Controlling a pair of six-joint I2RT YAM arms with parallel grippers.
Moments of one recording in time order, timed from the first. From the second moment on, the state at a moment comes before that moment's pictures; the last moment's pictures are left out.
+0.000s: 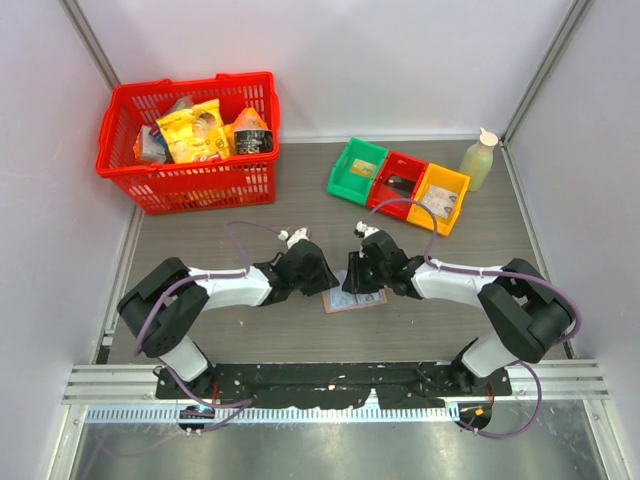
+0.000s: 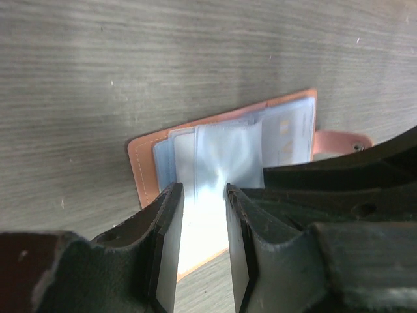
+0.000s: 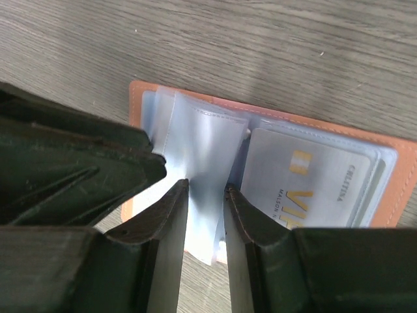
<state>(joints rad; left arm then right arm) -0.86 1.61 0.73 0.09 -0.09 -1.05 0.71 1.52 0.67 0.00 -0.13 0.56</state>
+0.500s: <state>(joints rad) -0.82 1.62 0.66 0.26 -0.05 -1.10 0.83 1.50 0.72 -0.14 -0.02 0.51</state>
